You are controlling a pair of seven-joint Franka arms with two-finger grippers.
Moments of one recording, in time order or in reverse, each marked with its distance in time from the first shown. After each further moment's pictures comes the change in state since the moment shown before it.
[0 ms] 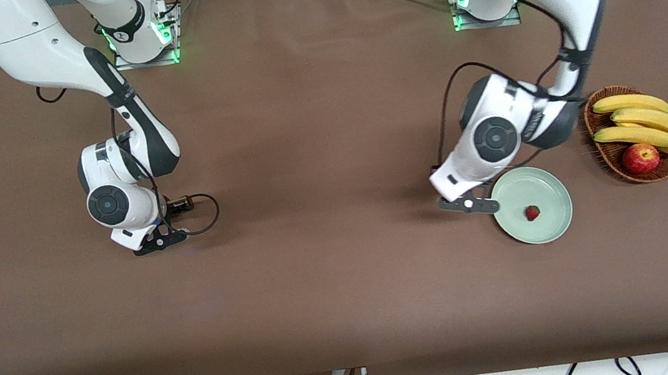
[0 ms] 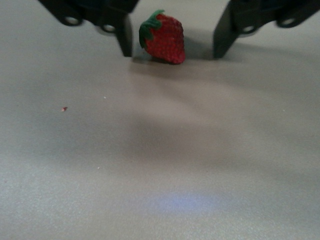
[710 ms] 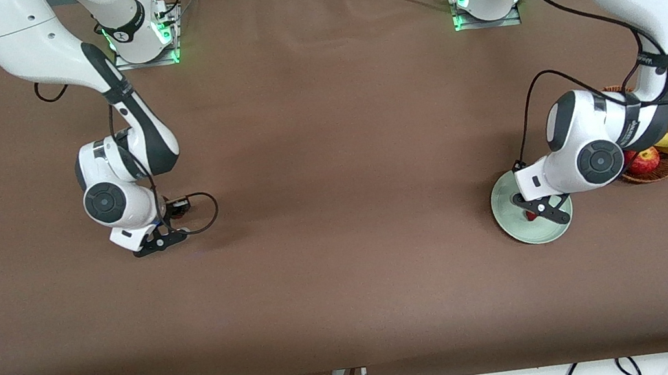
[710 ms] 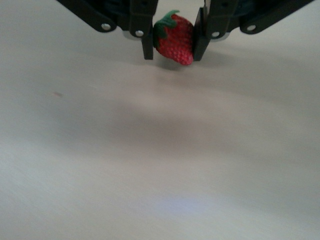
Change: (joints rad) left arm 0.240 0.088 0.010 -0.016 0.050 0.007 0.509; right arm -0.001 -0.026 0.062 0.021 0.012 0.011 0.015
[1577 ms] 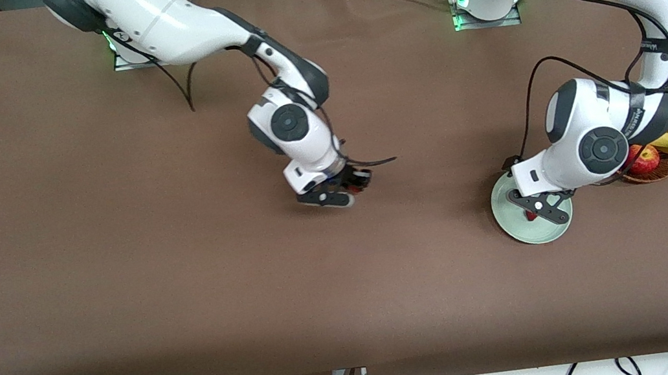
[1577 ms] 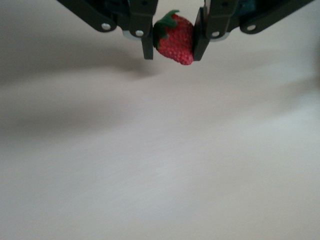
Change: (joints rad) left arm 0.006 -0.104 -0.093 0.023 -0.010 -0.060 -0.048; right arm 0.422 0.409 0.200 0.603 0.016 0.330 1.092
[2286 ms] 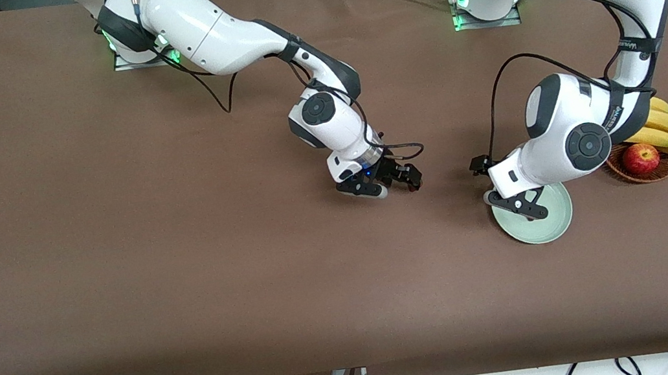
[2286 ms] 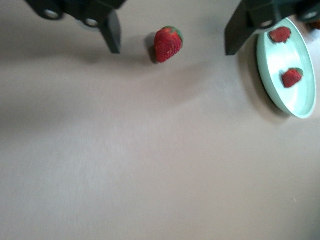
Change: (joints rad) left arm -0.010 0.009 -0.041 -0.010 -0.173 0.023 -0.126; right arm 0.076 0.143 -0.021 0.218 -0.006 0.096 0.123
